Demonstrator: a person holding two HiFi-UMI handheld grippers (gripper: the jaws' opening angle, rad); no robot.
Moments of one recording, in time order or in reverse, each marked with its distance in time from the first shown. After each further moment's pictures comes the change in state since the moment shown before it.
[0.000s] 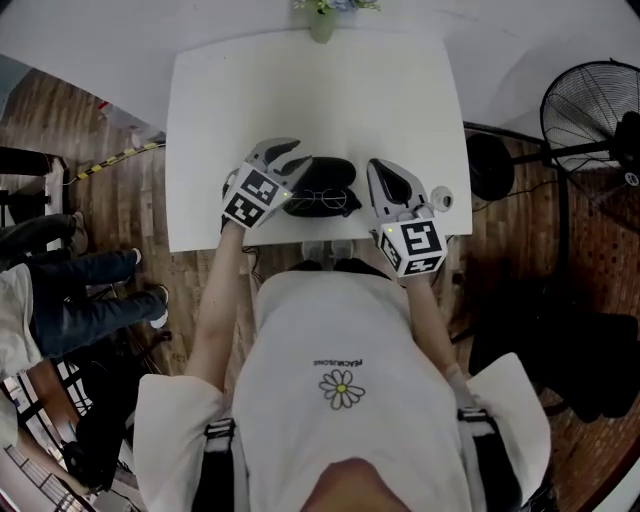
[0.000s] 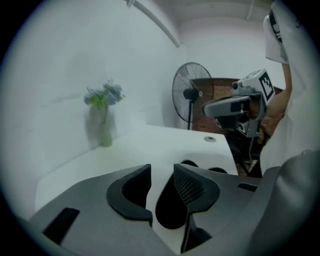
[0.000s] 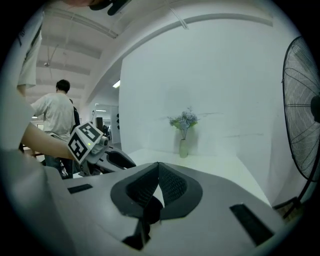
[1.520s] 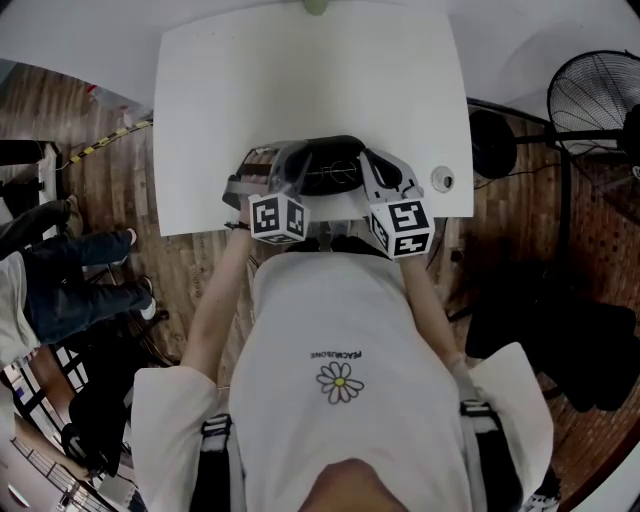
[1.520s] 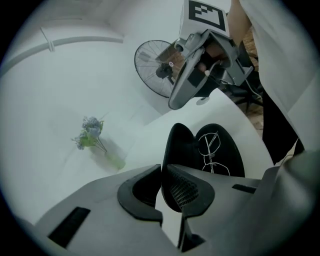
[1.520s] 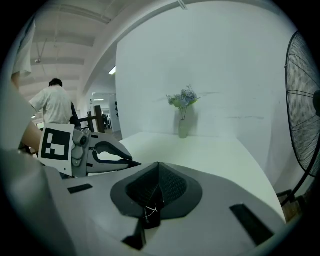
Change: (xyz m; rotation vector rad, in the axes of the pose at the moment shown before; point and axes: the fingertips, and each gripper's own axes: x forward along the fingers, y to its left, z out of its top) left arm 0.020 -0.048 -0.020 0.589 0.141 0.268; right arm 0.005 -0.004 -0.063 0.026 0.178 0.009
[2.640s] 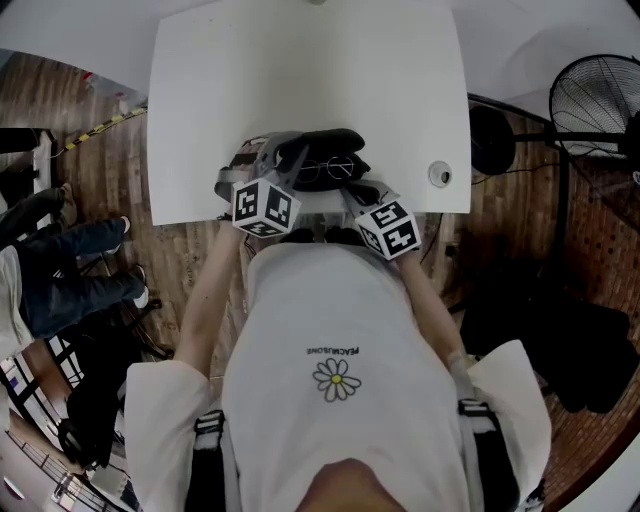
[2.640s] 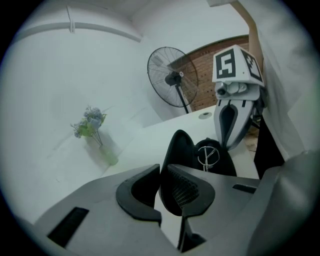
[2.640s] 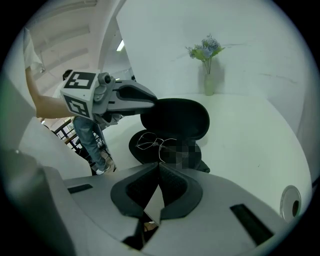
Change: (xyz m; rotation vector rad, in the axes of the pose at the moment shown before) left arm -0.009 0.004 0.007 -0.183 -0.066 -0.092; right arm -0.007 0.056 -0.109 0.006 0.383 0.318
